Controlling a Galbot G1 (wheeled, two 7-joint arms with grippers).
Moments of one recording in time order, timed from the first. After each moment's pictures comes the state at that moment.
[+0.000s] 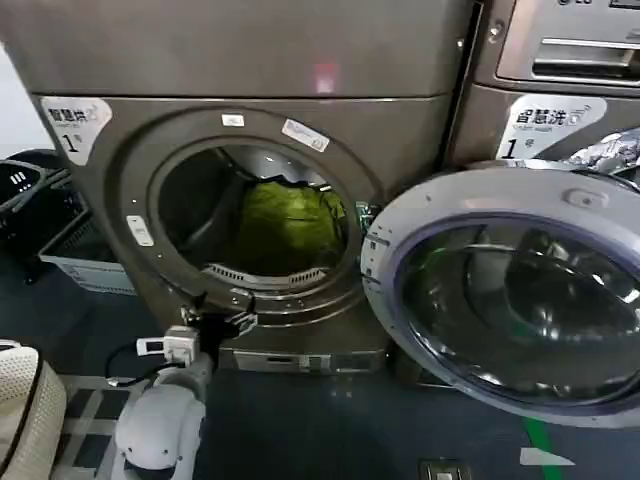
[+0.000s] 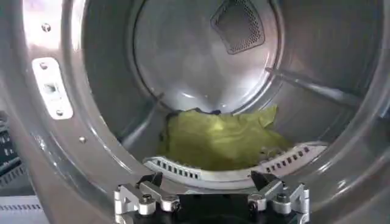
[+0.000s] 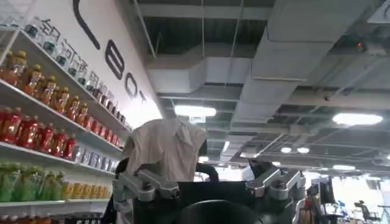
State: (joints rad) left arm 1.24 -1.50 -0.51 -2.19 0.09 0.74 0.06; right arm -1.65 0.90 2.39 1.50 0.40 -0.19 0.01
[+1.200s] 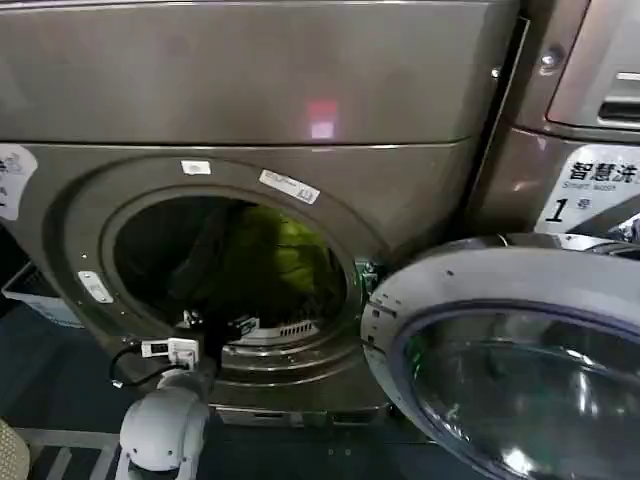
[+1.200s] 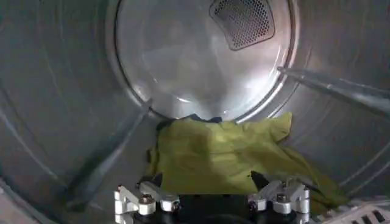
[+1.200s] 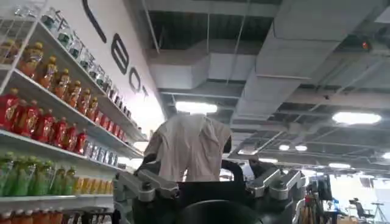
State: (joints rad) left arm 1.23 -1.51 -0.49 -2.17 0.12 0.74 0.05; right arm -1.66 0.93 2.40 1.50 0.40 -0.16 0.00
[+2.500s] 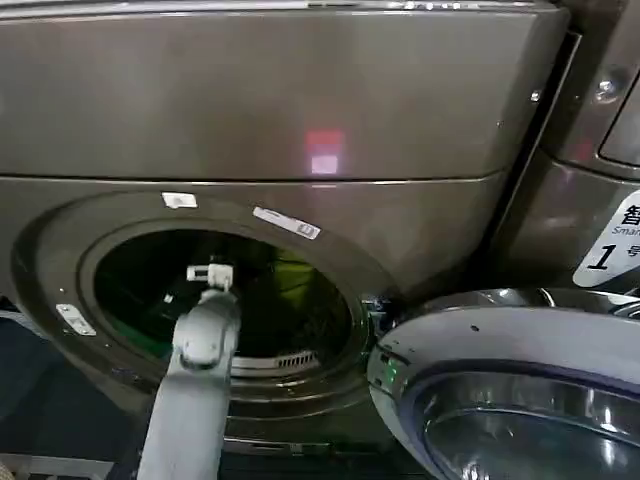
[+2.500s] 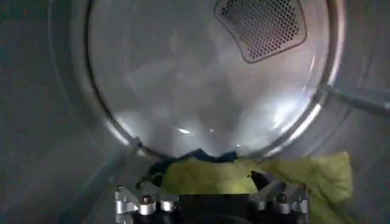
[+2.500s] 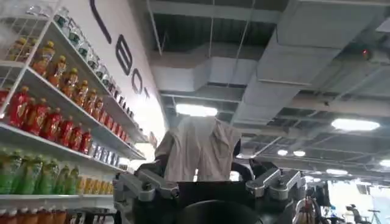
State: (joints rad) left arm 0.58 -1.51 -0.50 -1.37 0.52 0.47 0.34; right arm -1.68 0.96 2.38 1.51 0.41 -0.13 -0.01
